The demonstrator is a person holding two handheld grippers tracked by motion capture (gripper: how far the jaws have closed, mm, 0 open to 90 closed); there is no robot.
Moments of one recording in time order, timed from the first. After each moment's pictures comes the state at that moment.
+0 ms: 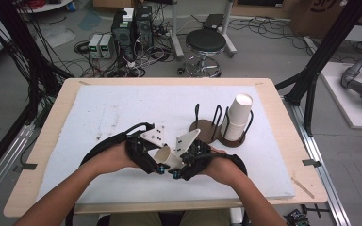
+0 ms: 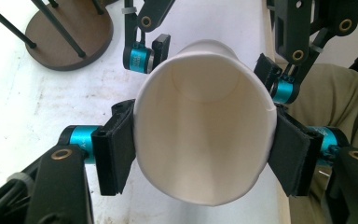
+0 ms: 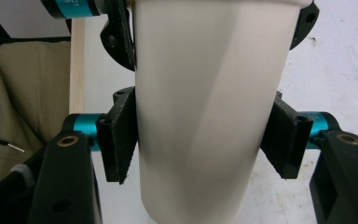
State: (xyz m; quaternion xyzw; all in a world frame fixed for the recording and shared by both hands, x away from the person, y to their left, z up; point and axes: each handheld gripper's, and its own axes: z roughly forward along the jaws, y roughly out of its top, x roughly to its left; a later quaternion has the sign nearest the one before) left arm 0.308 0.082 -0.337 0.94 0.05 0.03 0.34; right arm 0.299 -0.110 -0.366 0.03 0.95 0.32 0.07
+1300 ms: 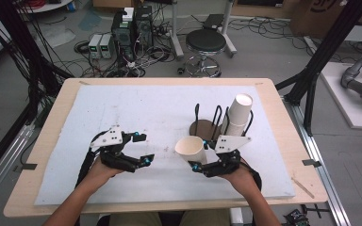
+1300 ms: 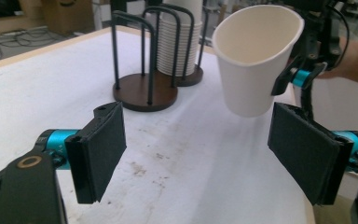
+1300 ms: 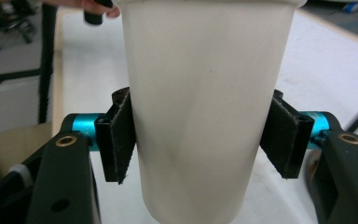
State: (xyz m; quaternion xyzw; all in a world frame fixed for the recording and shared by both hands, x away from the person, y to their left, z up) left arm 0.297 0.166 -0.399 0.76 0.21 0.08 0.61; right arm 0.293 -0.198 -0.397 0.15 0.84 0.52 0.10
